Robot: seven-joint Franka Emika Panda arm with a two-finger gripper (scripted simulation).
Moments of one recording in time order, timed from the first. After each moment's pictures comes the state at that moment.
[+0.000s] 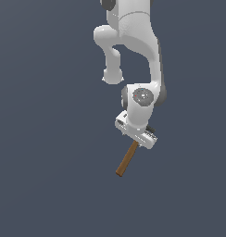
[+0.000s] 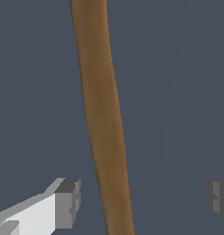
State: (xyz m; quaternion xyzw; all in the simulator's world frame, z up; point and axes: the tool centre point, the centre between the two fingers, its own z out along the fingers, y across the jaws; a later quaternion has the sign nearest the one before) arm 0.006 0.097 0.064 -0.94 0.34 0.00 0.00
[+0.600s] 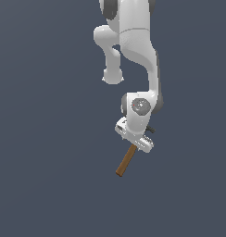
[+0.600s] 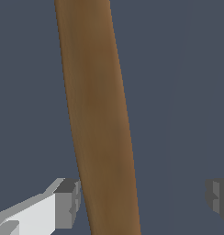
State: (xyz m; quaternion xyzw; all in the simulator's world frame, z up) arm 0.006 0.098 0.020 -0.94 0.34 0.00 0.00
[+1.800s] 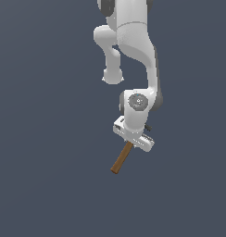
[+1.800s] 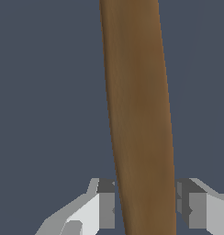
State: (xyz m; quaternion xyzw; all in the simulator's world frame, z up) arm 0.016 0.091 0.041 -0.95 0.32 -0.01 0.01
